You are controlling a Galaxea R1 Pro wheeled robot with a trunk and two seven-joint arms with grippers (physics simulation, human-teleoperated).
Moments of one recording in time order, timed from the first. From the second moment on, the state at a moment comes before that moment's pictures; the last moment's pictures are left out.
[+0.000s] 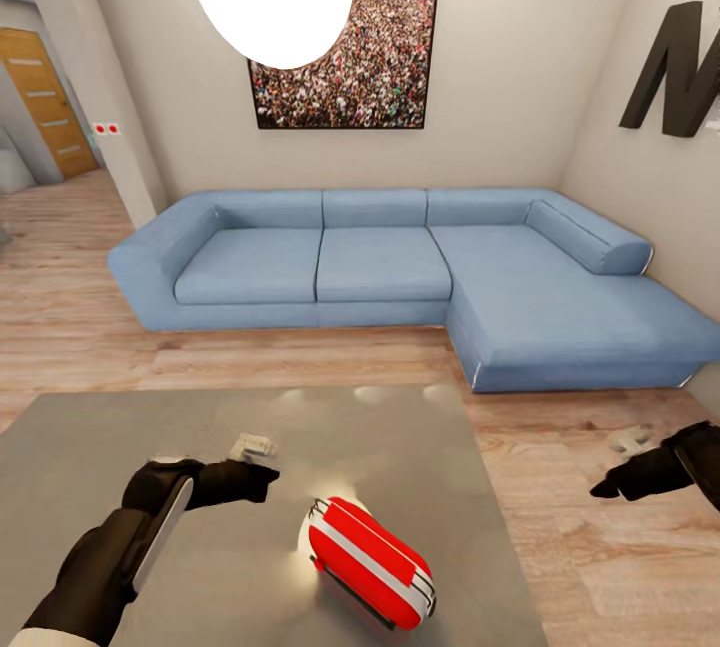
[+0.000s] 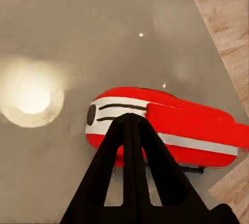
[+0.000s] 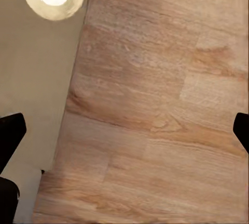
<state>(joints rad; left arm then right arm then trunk) -0.42 0.16 -0.11 -1.29 0.07 0.84 -0.60 -0.85 -0.52 -0.13 -0.46 0.65 0.53 0.96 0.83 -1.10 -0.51</state>
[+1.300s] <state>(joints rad) -0.04 0.19 0.26 -1.06 0.07 0.35 -0.76 -0.72 -0.41 -0.13 0.03 0.64 0.16 0.58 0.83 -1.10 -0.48</state>
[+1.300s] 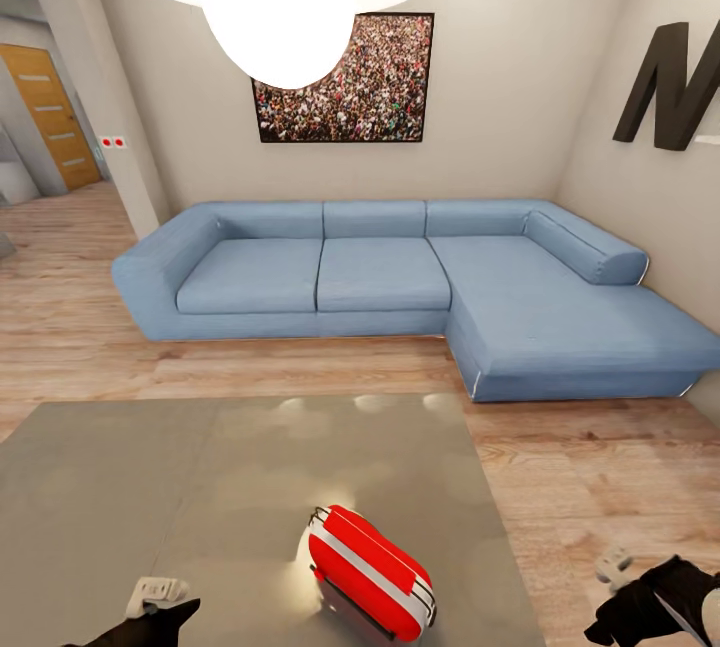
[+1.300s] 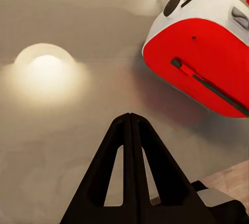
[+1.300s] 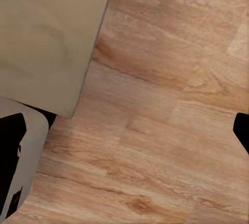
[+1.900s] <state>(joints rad) -0.04 0.19 0.26 -1.05 0.07 0.35 -0.76 -0.56 -0.38 -0.13 0.03 0.54 0.15 0.48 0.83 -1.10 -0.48</state>
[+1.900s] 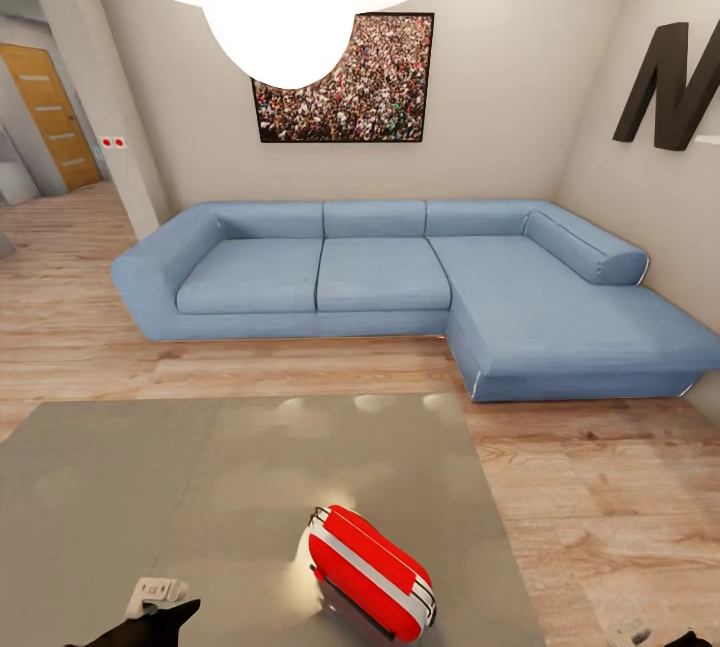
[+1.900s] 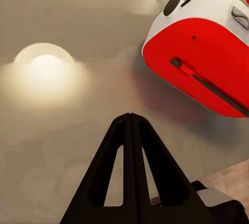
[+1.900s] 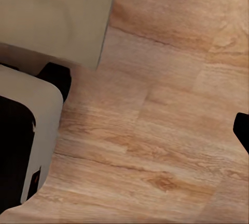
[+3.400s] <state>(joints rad) -0.04 0.19 0.26 -1.05 0.08 0.35 -0.76 -0.15 -0.08 -0.14 0.03 0.55 -0.17 0.17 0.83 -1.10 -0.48</state>
